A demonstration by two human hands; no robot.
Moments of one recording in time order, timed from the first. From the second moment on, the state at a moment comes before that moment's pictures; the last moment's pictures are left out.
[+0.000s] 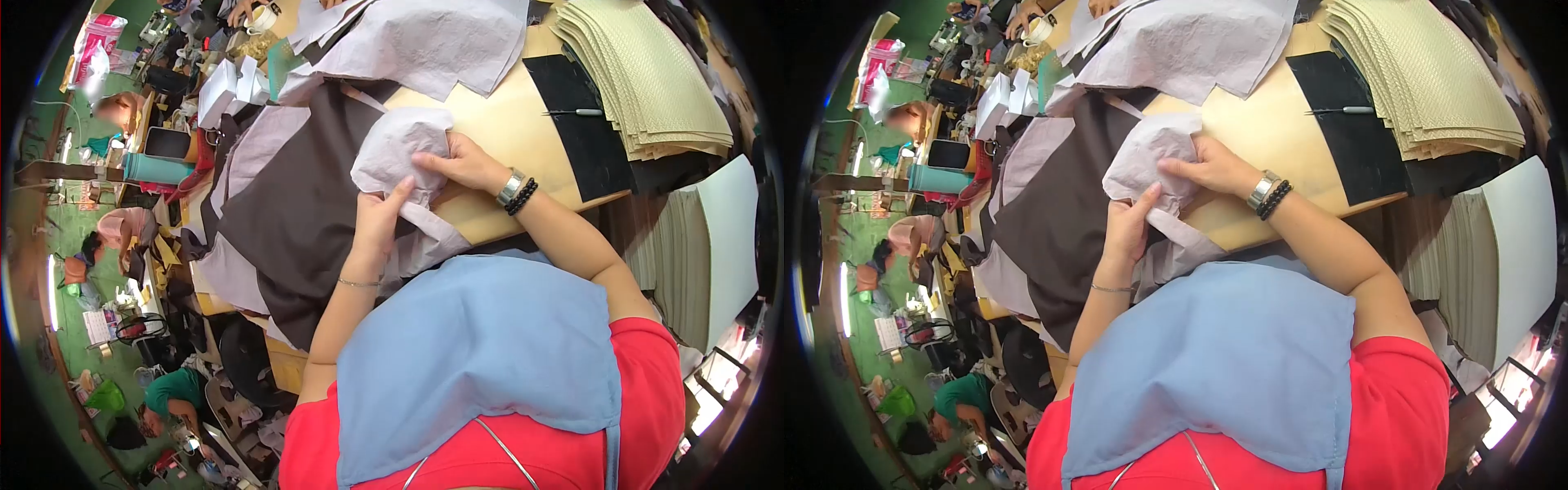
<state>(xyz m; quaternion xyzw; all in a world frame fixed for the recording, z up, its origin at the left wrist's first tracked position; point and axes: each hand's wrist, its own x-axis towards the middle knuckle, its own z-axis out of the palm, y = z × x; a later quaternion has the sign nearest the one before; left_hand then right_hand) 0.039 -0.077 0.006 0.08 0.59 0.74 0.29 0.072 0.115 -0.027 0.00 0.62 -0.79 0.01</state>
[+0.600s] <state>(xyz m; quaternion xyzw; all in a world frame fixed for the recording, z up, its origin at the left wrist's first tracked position) 0.037 -0.090 0.014 0.18 0.62 0.68 0.33 0.075 0.138 -0.021 -0.11 0.72 -0.66 0.17</state>
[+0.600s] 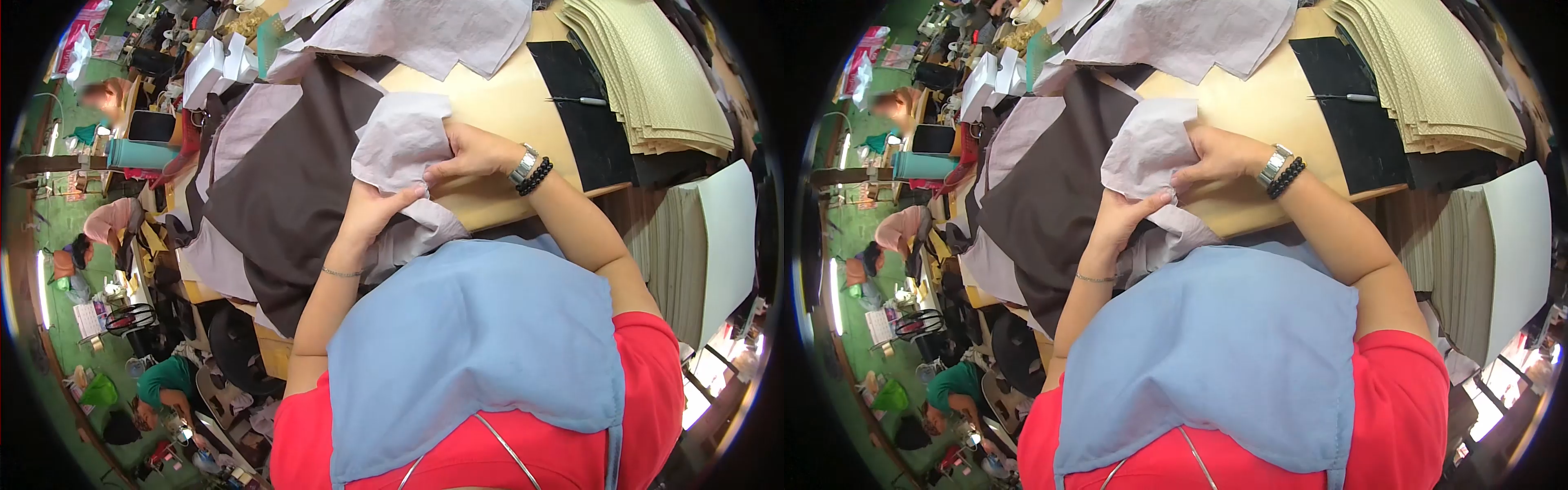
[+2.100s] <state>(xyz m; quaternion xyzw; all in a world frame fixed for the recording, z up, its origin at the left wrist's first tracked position) 0.065 -0.098 0.044 0.21 0.68 0.63 0.31 0.108 0.106 0.013 0.00 0.59 -0.81 0.03</state>
